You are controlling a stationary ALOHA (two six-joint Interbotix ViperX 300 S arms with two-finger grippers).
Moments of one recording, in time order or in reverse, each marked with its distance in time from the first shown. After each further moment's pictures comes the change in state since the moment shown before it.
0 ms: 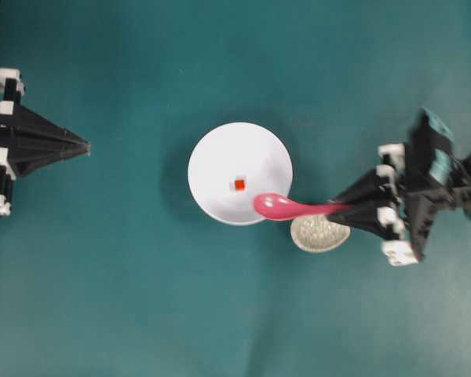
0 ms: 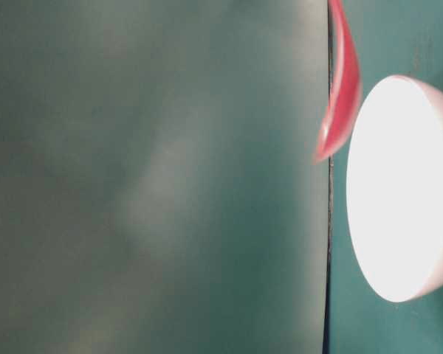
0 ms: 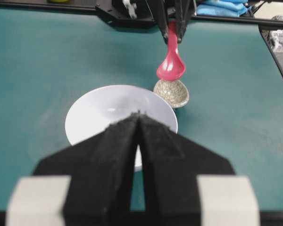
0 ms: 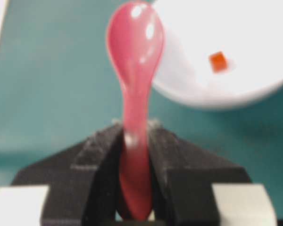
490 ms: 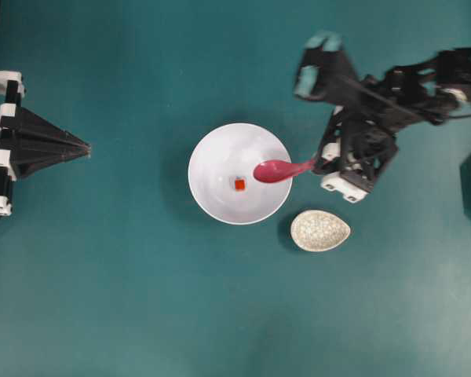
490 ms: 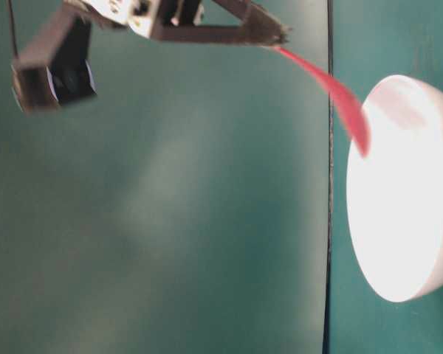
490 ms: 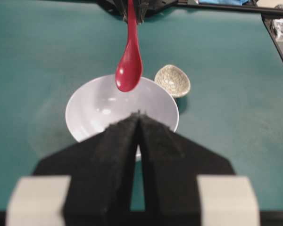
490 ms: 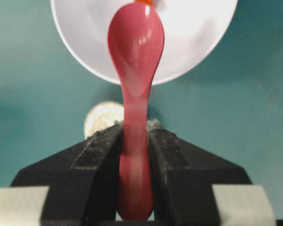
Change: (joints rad) left arm 0.000 0.000 0.000 0.000 0.029 0.002; right arm -0.324 0.195 -0.541 -0.149 1.071 0.012
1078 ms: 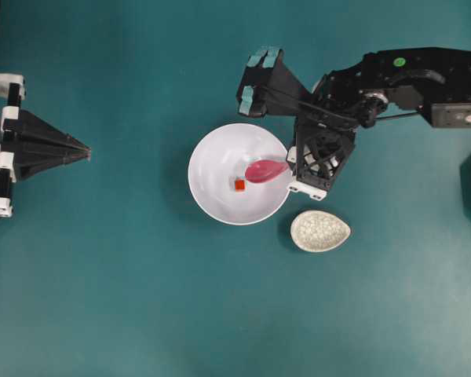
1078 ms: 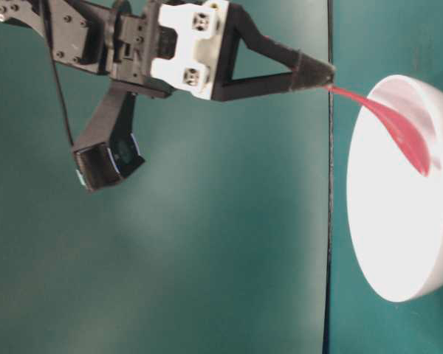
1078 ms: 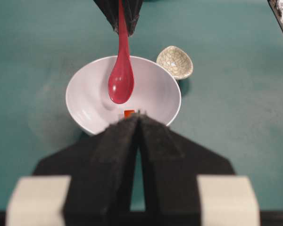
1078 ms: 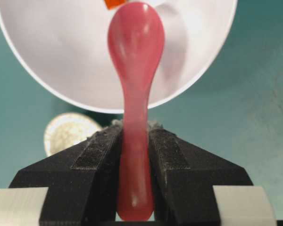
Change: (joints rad) left arm 0.000 0.000 0.002 0.000 0.057 0.002; right arm 0.002 0.195 -0.143 -0.089 0.087 -0.012
